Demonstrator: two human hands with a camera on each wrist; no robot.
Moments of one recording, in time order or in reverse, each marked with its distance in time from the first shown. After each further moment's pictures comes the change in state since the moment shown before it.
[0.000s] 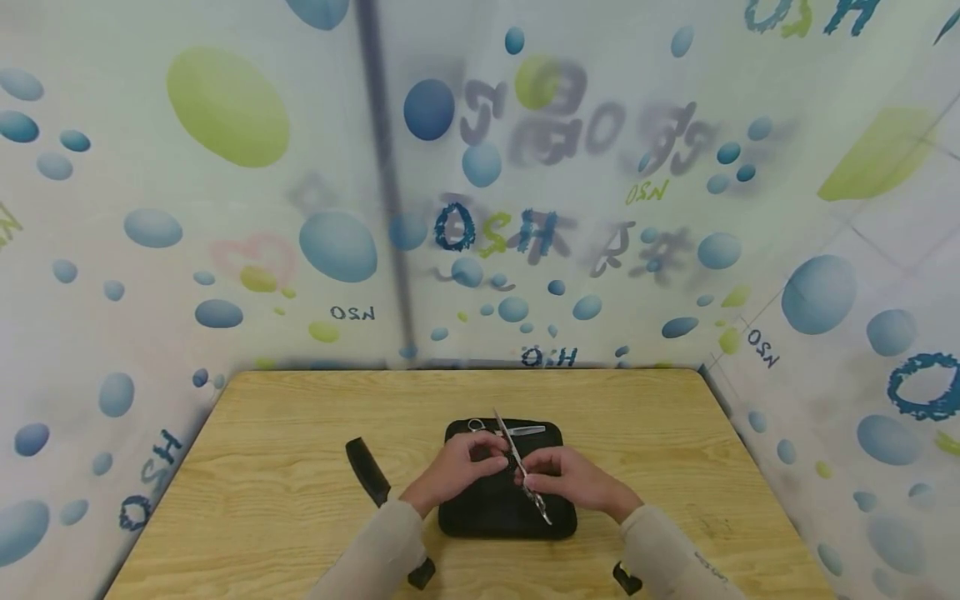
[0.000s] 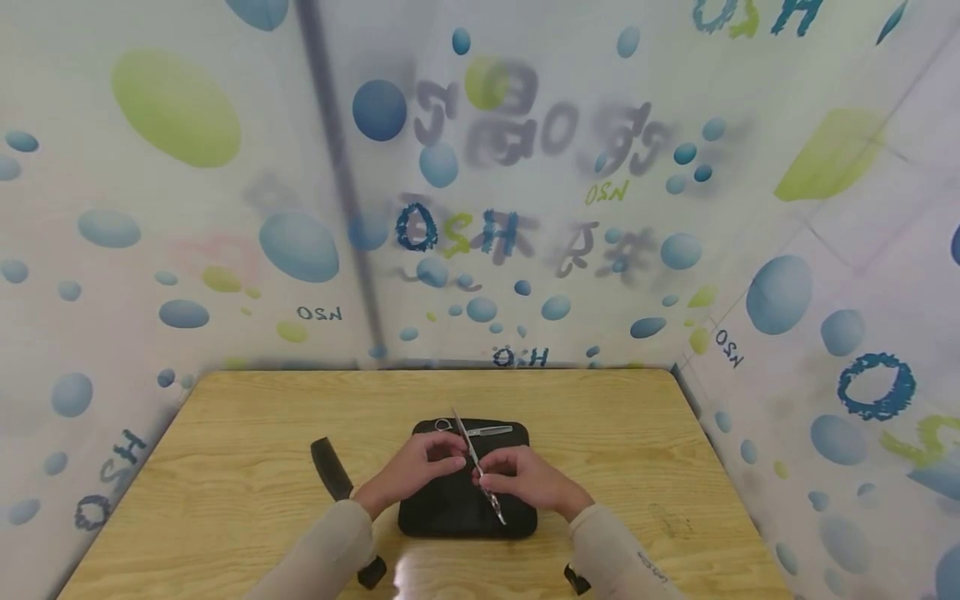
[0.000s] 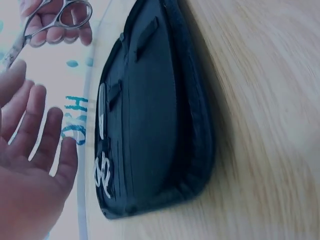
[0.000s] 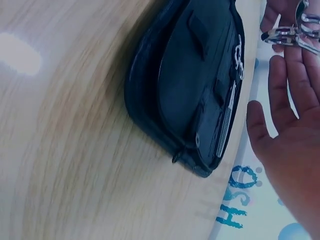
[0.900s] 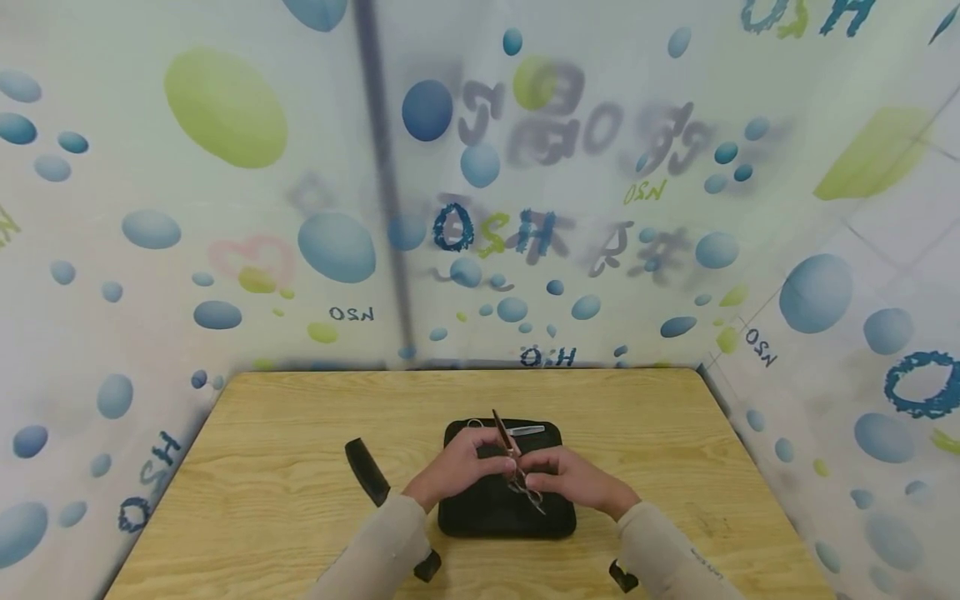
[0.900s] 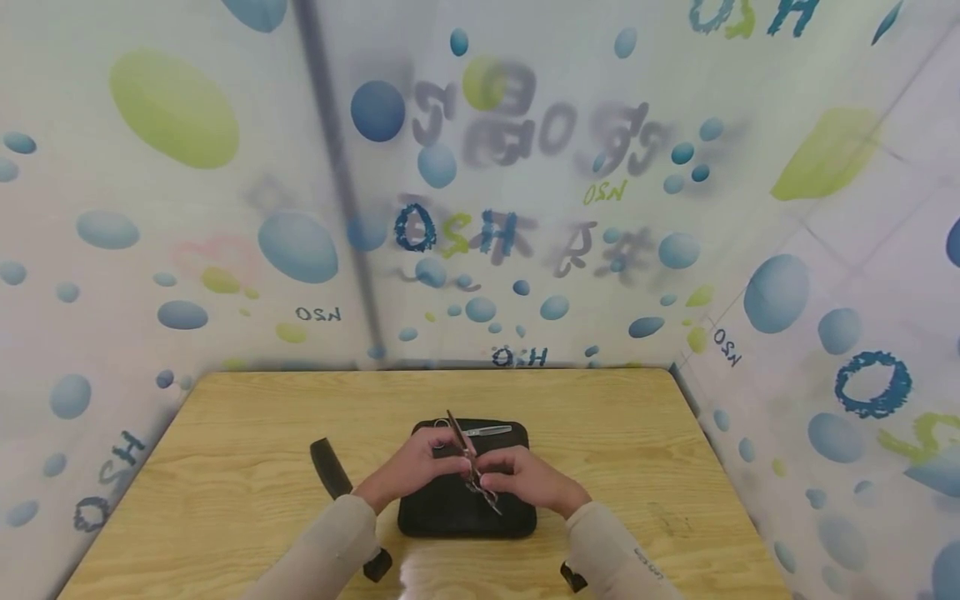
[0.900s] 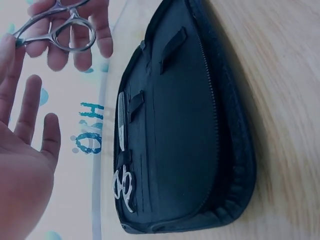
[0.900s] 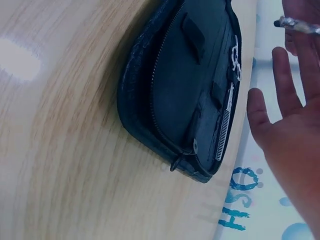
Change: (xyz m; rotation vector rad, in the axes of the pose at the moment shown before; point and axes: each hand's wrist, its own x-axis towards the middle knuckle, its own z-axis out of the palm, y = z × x) left_hand 0.005 0.021 -0.001 -0.064 -0.090 0.094; right_hand 0.000 -0.001 -0.002 0.026 -0.083 -0.088
